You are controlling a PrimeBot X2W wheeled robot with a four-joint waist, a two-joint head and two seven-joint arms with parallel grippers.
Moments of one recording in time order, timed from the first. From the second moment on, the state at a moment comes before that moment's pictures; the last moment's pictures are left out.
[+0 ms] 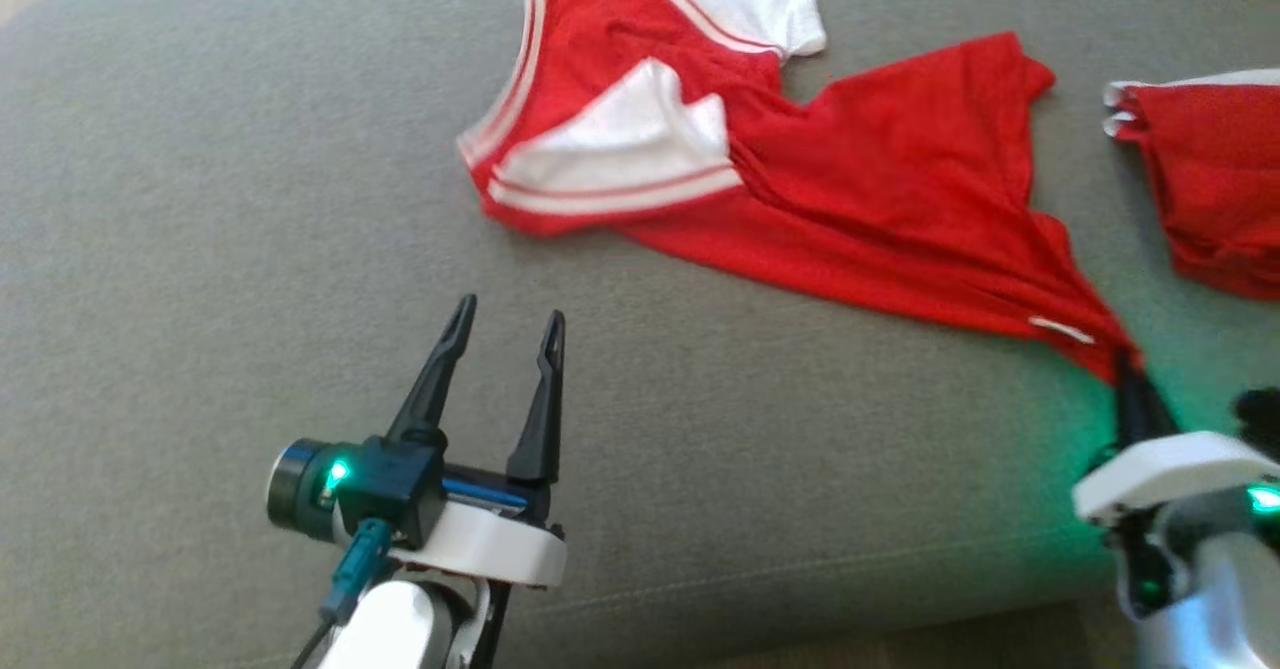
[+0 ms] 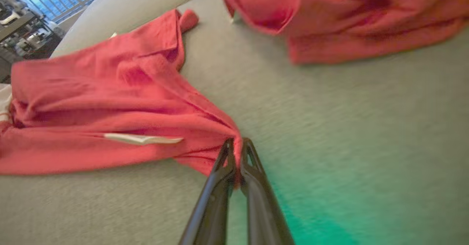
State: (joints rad) left arm -0.07 0.06 -0.42 -0.01 -0.12 0.11 -0.26; right arm -0.29 -0.04 -0.37 0.66 0.25 0.13 -0.17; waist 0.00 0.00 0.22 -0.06
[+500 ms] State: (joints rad) left arm -0.36 0.07 -0.46 0.16 -0.06 -0.02 -0.25; right arm -0.13 -0.04 -0.26 0.37 0.33 0.13 0.01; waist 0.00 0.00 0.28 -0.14
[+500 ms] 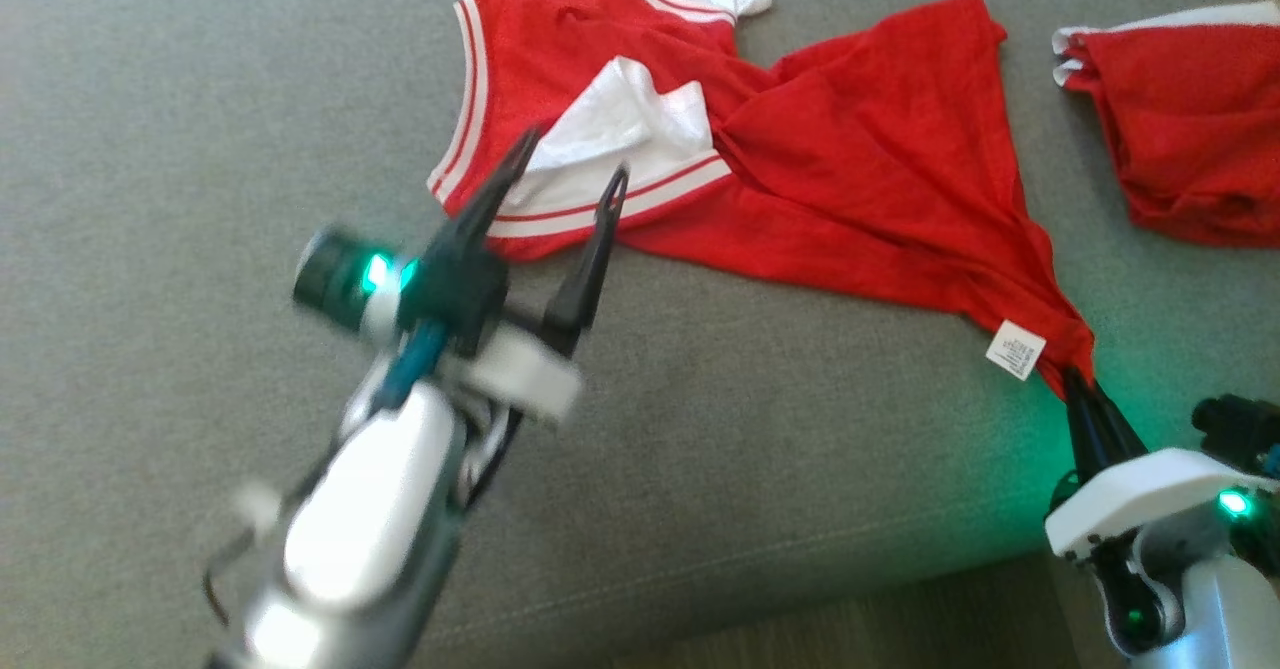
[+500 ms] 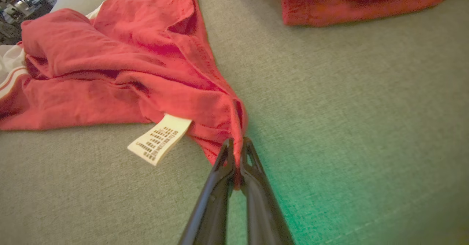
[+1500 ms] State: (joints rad) left arm -0.86 0.08 -0.54 0.75 0.05 0.03 -0.25; right arm -0.21 -0.04 -0.20 0.29 0.36 0.13 -0.02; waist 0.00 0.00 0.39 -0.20
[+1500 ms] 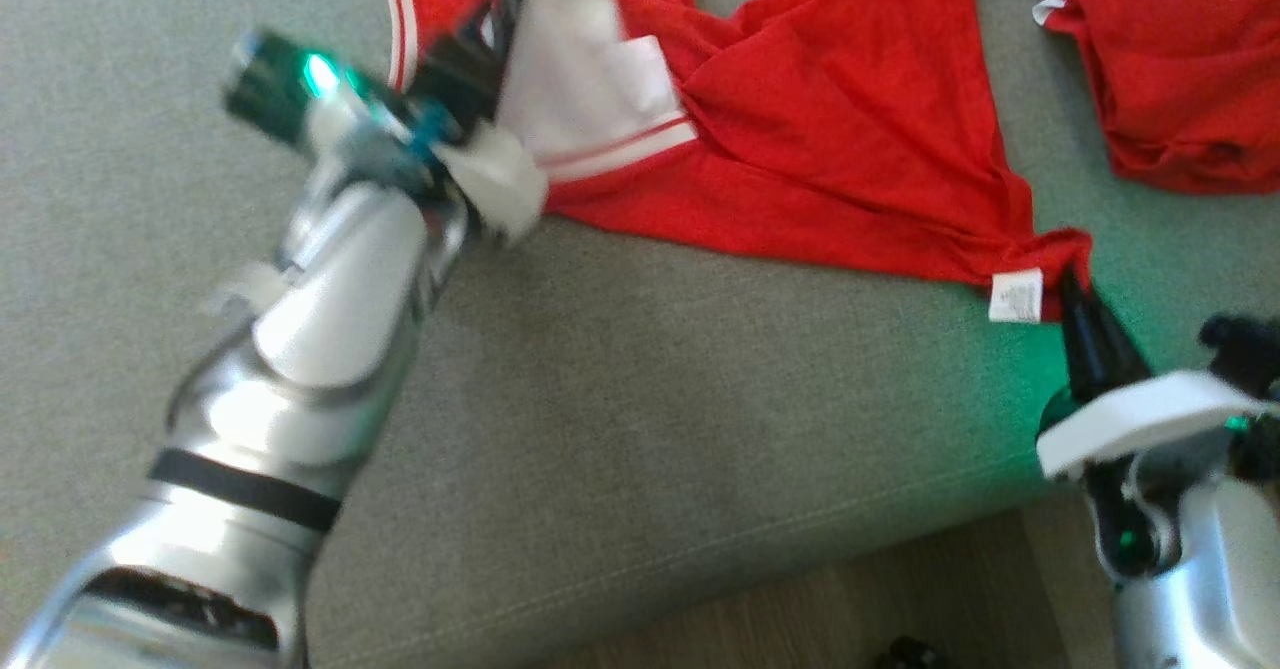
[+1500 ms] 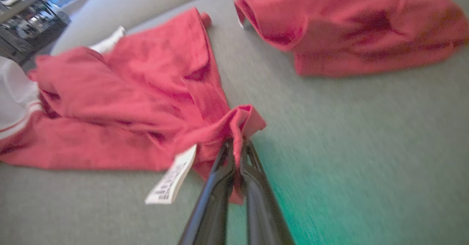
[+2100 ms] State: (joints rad) left arm -0.90 0.34 -0.28 0.19 -0.14 -0.06 -0.24; right arm -0.58 -0.08 -0.28 0.06 0.23 0.13 0.16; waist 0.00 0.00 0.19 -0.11
